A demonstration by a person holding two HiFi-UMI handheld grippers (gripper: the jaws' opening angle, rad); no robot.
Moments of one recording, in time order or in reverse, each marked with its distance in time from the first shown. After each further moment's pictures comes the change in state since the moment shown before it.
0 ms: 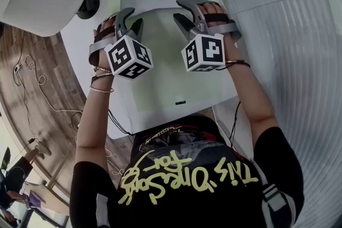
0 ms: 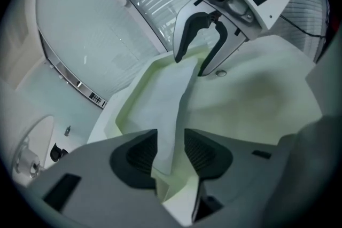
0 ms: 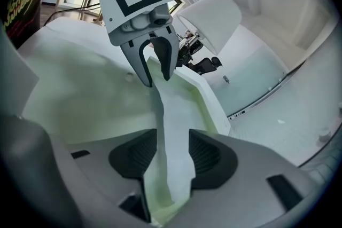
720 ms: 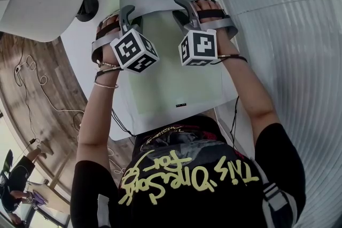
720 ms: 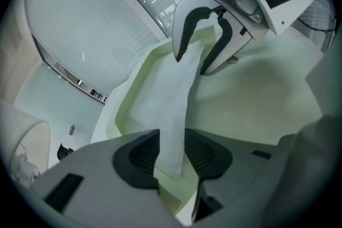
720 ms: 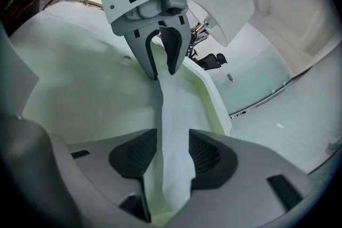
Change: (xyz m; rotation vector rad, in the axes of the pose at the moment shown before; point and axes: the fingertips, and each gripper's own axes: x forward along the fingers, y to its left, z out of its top) left arm 0.024 0.011 -0.005 0.037 0.114 0.021; right arm 0.032 0.000 -0.012 -0.070 0.059 0.010
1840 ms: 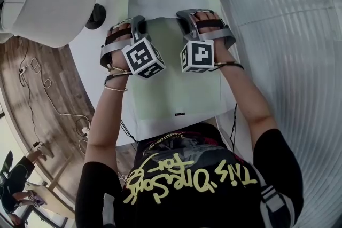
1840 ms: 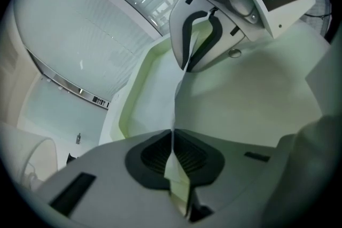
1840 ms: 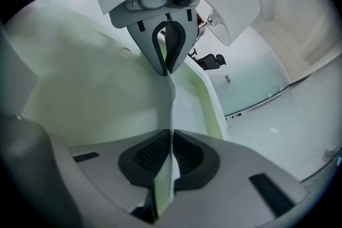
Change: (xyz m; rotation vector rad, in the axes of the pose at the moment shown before) left arm 0.010 0.005 0.004 0.093 0.026 0.048; right arm 0.017 -0.003 -0.004 -0.054 0.023 -0.055
